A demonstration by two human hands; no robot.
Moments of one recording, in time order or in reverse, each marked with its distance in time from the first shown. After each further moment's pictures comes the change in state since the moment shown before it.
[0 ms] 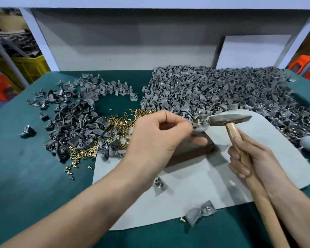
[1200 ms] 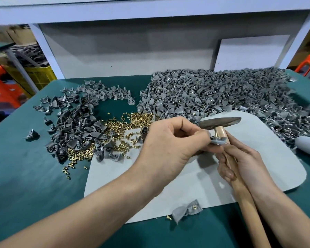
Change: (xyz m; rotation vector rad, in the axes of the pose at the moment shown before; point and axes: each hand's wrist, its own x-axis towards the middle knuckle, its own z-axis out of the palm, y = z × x) left_hand -0.006 0.003 0.045 0.056 -0.054 -0.032; right_hand 0.008 0.017 -0.012 -0.030 -0.029 -0.072
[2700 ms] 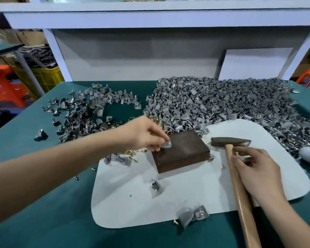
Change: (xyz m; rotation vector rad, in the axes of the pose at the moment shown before) left_hand 0.070 -0.020 -0.108 0.747 -0.296 -0.212; right_hand -0.011 -0.019 0.005 -1.136 0.463 -0.195
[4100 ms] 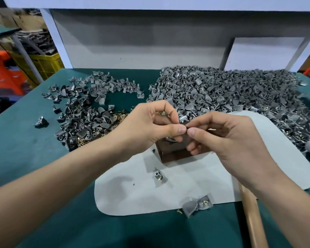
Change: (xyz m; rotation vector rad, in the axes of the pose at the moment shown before) left_hand -0.049 0.029 0.026 -0.473 0.203 0.215; right_hand -0.031 -0.114 -0.007 0.736 -0.579 -0.303
